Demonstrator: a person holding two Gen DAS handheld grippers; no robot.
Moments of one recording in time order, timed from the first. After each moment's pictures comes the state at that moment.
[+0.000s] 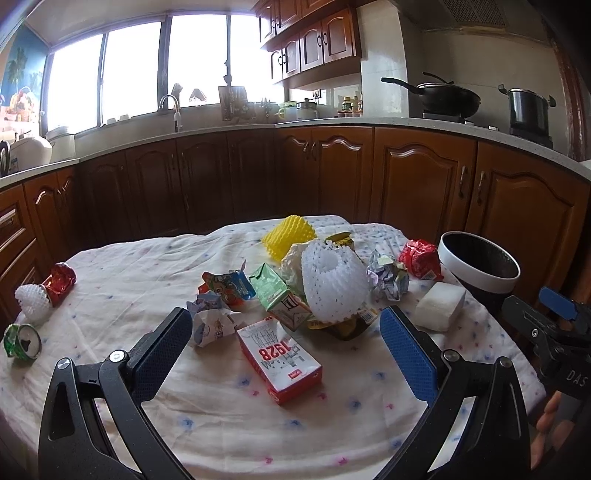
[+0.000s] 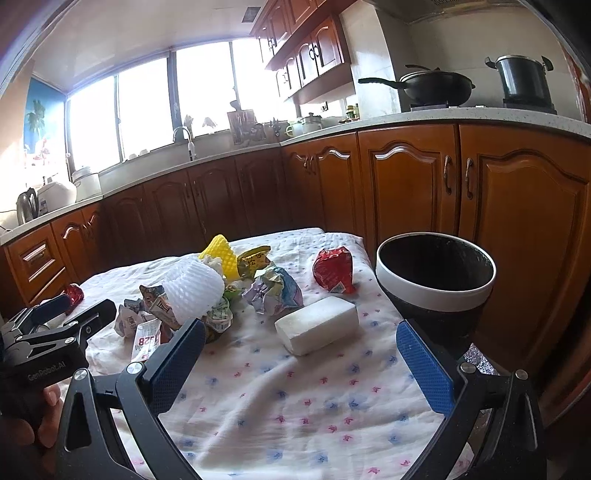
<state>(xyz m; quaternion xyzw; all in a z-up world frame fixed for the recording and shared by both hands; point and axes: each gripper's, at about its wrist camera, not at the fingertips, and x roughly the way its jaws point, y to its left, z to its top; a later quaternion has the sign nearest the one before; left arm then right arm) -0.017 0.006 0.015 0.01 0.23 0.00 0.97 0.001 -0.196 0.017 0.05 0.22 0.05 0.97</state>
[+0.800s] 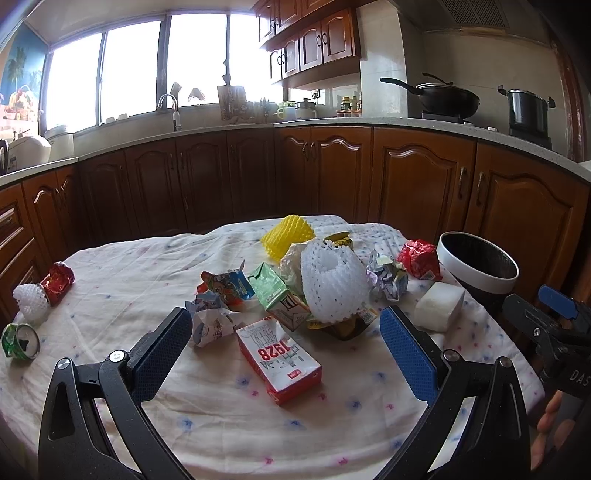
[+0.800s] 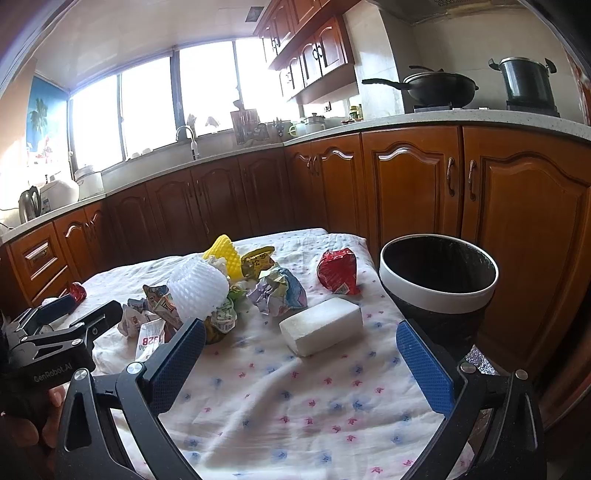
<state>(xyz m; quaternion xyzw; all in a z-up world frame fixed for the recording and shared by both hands) -0.016 0.007 0.015 0.01 0.23 0.00 0.97 0.002 -0.191 0.017 0.05 0.22 0.05 0.97</state>
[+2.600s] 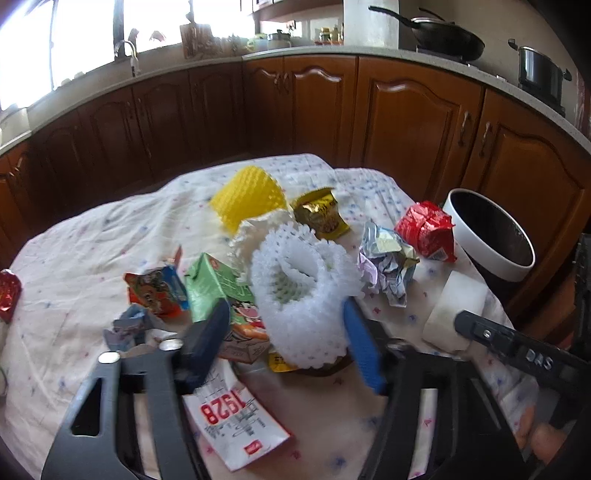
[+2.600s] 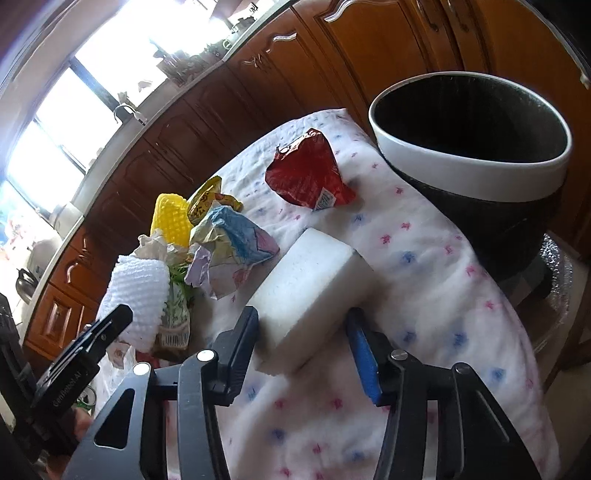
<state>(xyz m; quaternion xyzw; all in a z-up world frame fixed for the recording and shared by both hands) 0.103 -0.018 -0.007 0.02 0.37 -0.05 0.93 0.120 -0.236 -0.052 0.25 0.42 0.07 0.87</state>
